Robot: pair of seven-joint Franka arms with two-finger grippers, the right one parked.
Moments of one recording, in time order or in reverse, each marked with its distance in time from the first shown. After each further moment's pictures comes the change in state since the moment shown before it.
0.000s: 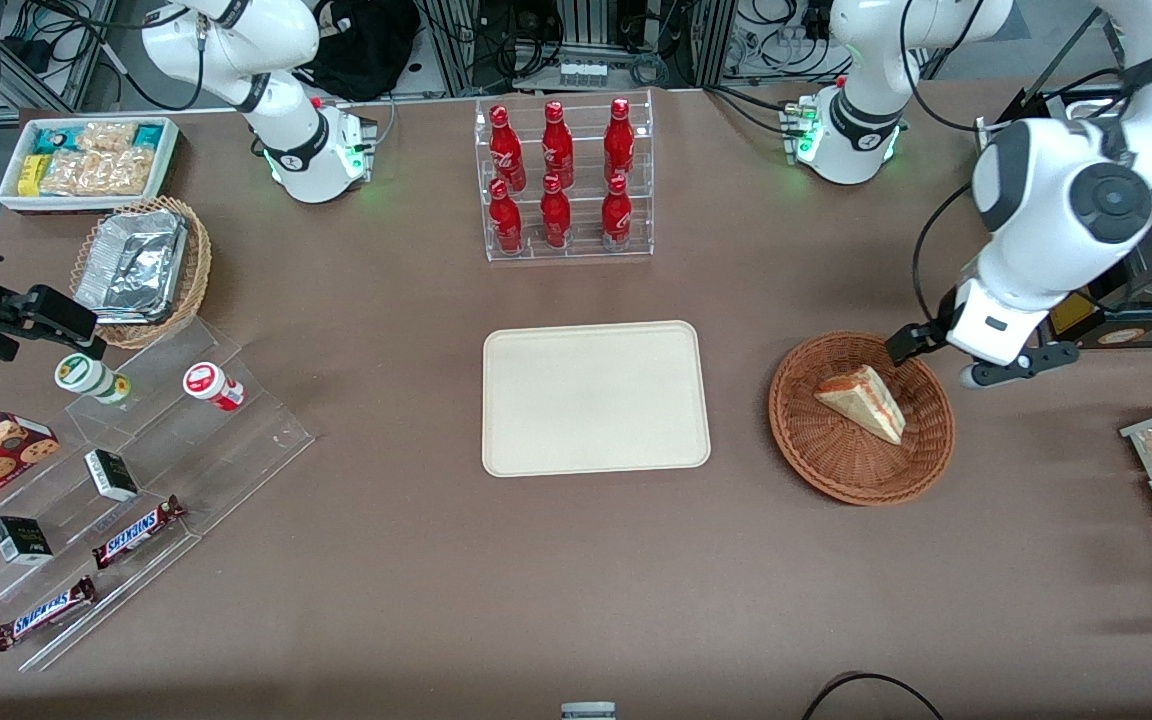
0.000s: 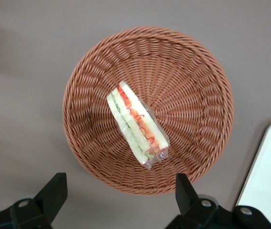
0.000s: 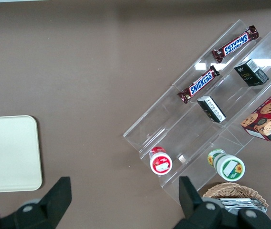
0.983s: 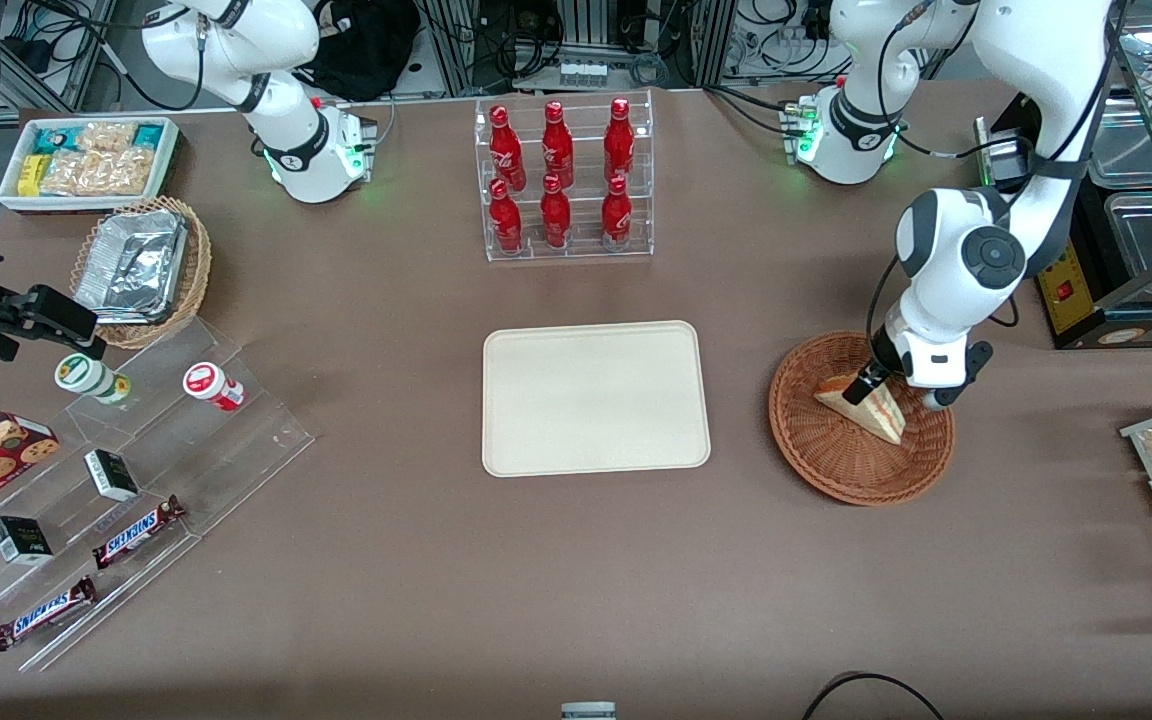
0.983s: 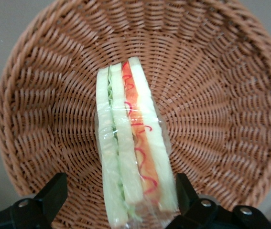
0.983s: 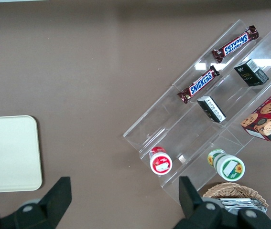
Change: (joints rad) arm -0.029 0.205 -0.001 -0.178 -0.023 0.440 -0.408
